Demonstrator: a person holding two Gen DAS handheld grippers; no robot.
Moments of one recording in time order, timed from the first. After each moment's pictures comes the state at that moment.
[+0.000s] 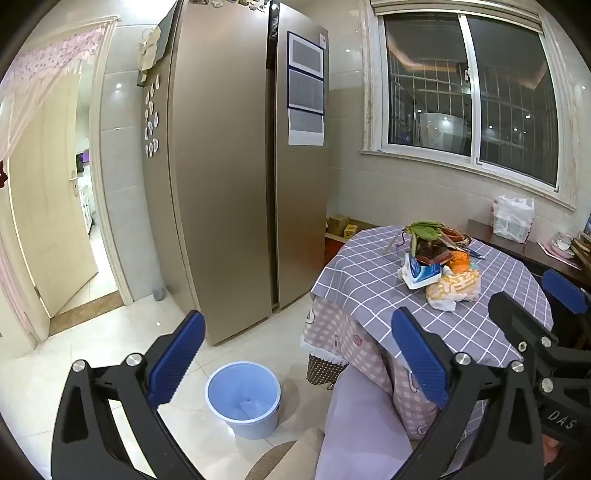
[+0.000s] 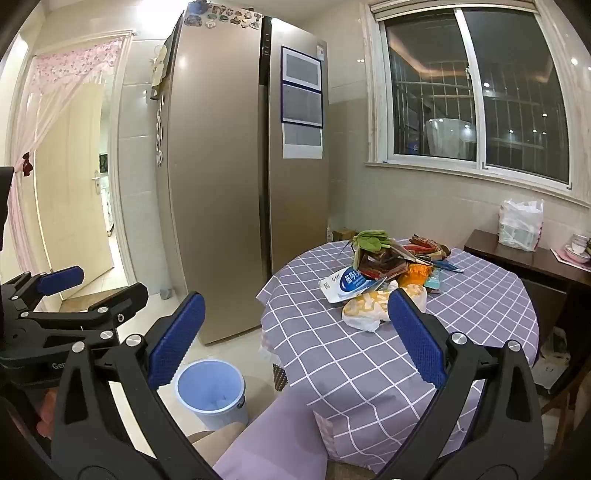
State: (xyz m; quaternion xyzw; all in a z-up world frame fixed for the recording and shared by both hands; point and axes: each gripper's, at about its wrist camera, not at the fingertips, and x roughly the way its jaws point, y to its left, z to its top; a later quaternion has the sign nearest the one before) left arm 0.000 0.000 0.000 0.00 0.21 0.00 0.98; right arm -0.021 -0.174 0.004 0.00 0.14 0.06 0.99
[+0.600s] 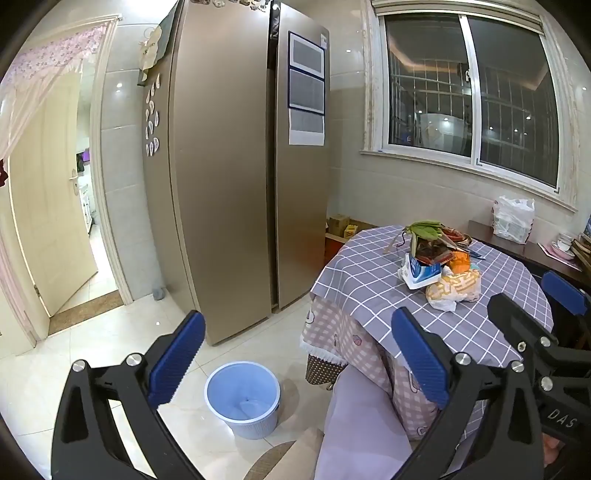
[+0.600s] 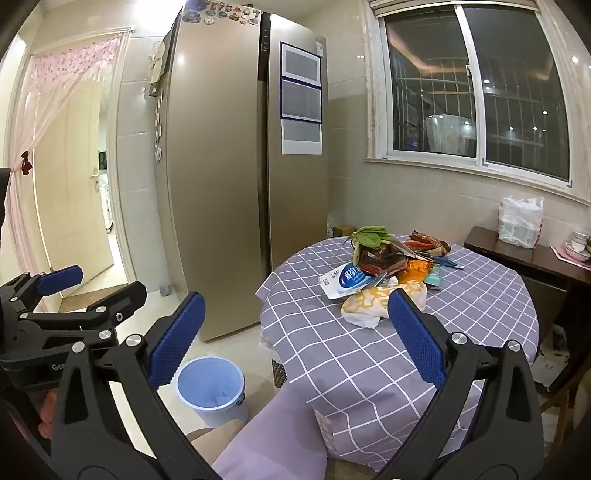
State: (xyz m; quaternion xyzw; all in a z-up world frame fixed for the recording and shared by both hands) left arm 0.000 0.002 0.001 0.00 0.21 0.00 0.98; right arm -0.018 -0.175 0.002 -0.01 0.14 0.06 0.99
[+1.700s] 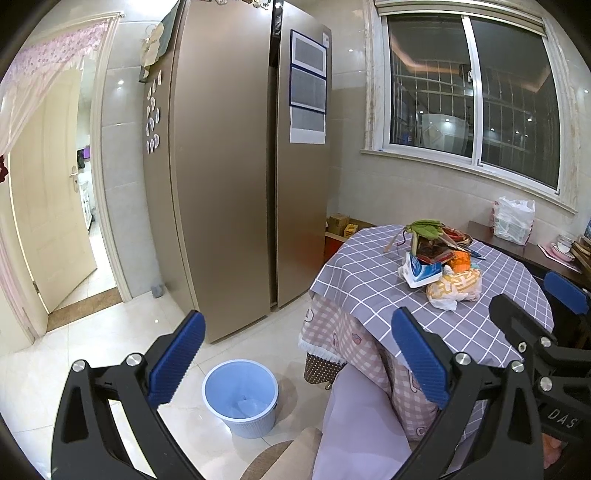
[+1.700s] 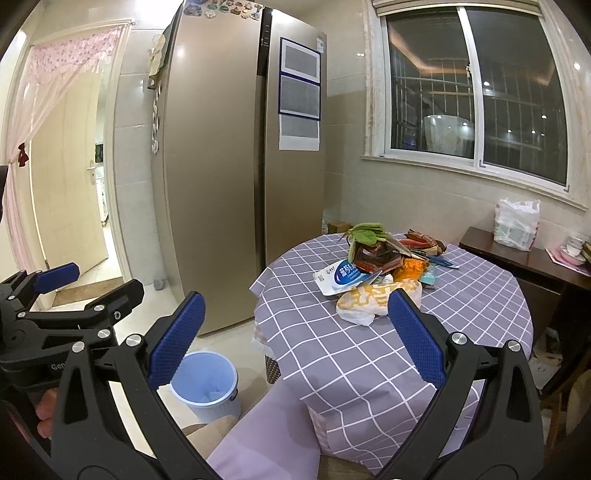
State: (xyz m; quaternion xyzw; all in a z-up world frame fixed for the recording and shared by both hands) left arm 0.001 0.002 -0.005 -0.01 0.21 0.00 0.98; right arm -0.017 -0.173 0.003 -0.02 0.15 0.05 0.99
